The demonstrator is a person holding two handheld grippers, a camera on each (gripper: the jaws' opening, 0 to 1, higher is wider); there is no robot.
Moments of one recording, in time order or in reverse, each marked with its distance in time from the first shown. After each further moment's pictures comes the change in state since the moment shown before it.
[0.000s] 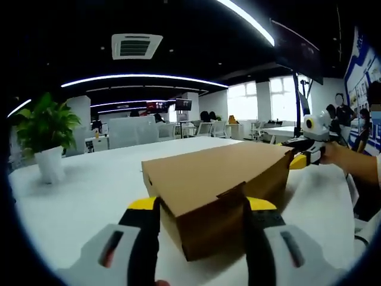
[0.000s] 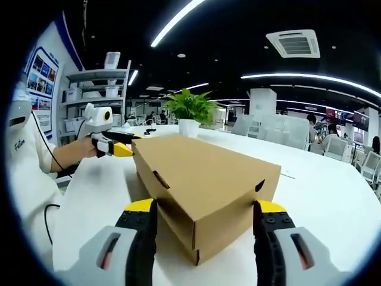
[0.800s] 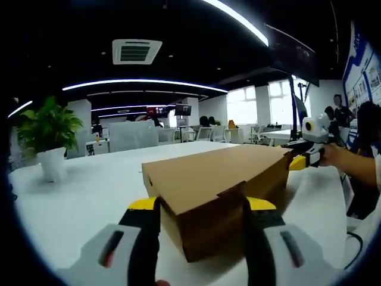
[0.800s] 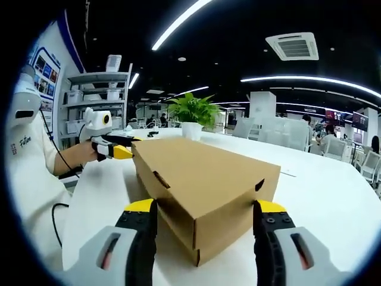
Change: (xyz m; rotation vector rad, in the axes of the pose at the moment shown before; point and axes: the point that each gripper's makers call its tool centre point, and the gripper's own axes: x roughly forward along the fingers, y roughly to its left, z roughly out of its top) left arm -0.022 -0.017 -0.002 0.004 -0.026 -0.006; right arm -0.019 0.020 -0.003 0.004 -0.019 0.000
